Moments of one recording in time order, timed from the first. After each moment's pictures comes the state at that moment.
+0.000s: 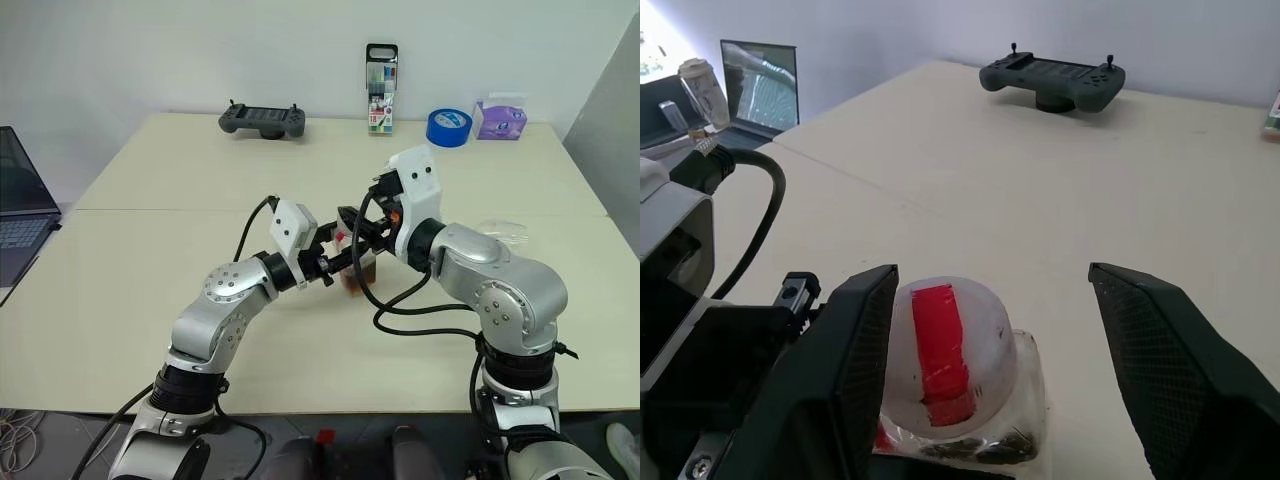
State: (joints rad) left arm -0.51 0.27 -0.14 -0.15 -0.27 0.41 -0.64; right arm -0.72 -0.25 -0.05 -0.52 0.63 1.23 0.16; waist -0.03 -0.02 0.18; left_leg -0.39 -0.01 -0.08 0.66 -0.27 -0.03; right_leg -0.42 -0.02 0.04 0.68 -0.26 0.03
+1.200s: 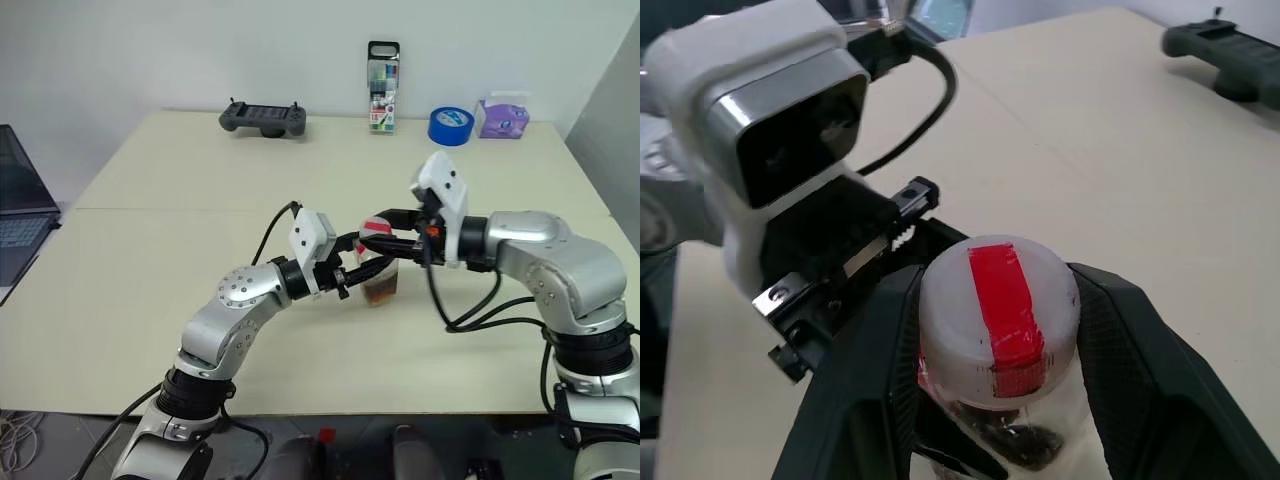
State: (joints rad) left arm -0.50 0.26 -0.23 -0.21 -0.31 0.43 -0.69; right arm -0.73 -0.69 0.04 -0.30 0.65 0.90 0.90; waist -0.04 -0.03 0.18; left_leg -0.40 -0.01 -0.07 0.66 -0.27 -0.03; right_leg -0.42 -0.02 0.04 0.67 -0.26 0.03
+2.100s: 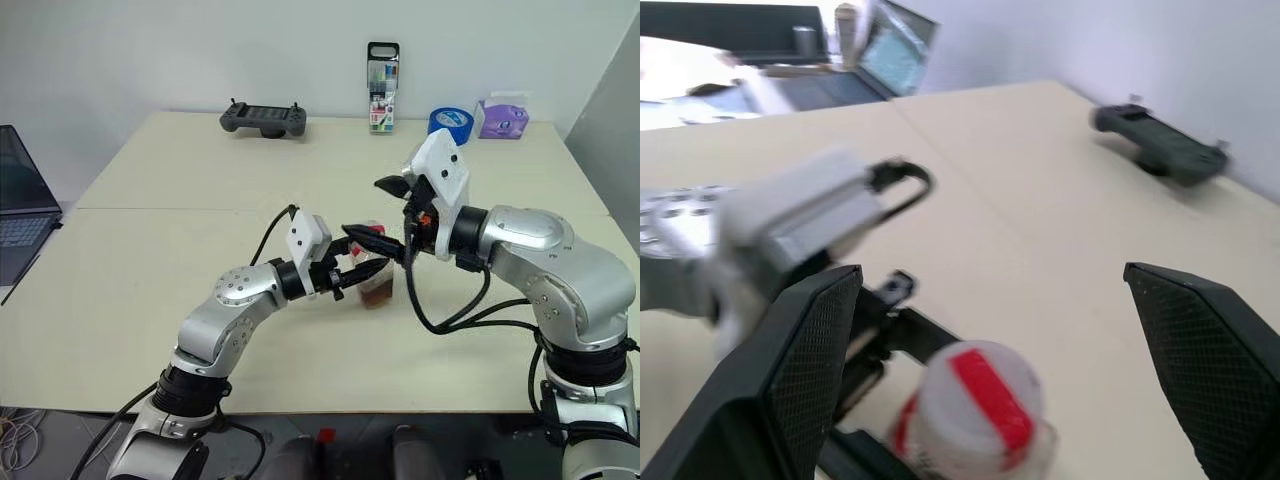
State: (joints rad) left arm -0.51 0.27 -0.21 -0.16 -0.33 0.43 -0.71; right arm -0.73 -0.56 -0.03 -0.57 0.62 1.10 0.49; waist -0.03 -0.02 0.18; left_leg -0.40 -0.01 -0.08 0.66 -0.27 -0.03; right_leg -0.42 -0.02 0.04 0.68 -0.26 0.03
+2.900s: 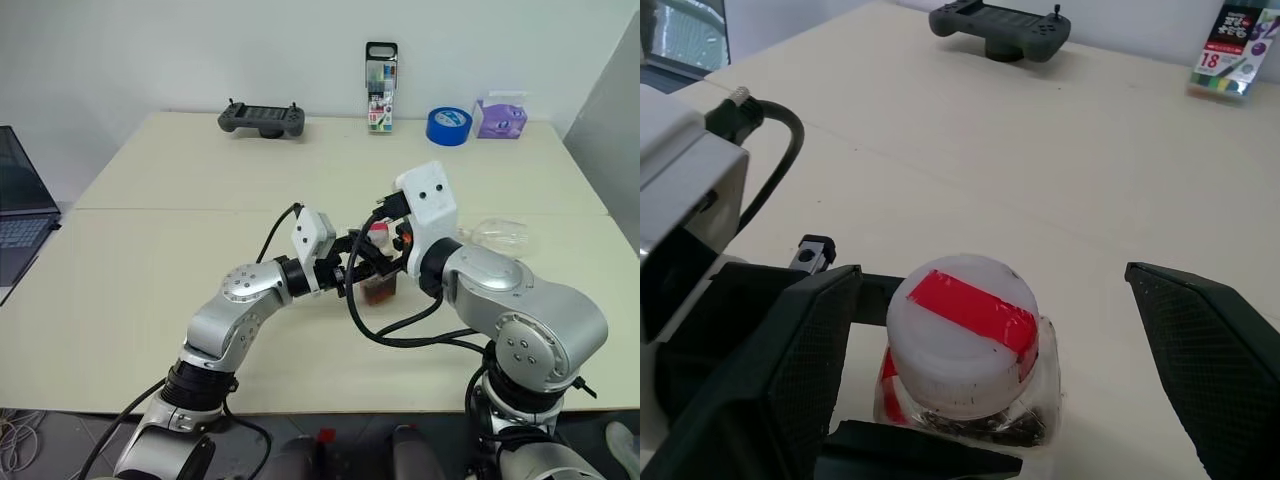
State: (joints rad) left arm -0.54 0.25 -0.21 -0.10 -0.31 0.40 -0.73; right arm -0.72 -0.19 -0.14 -0.80 0.57 1.60 0.04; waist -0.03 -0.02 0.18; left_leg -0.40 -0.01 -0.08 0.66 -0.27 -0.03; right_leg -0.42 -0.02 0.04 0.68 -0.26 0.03
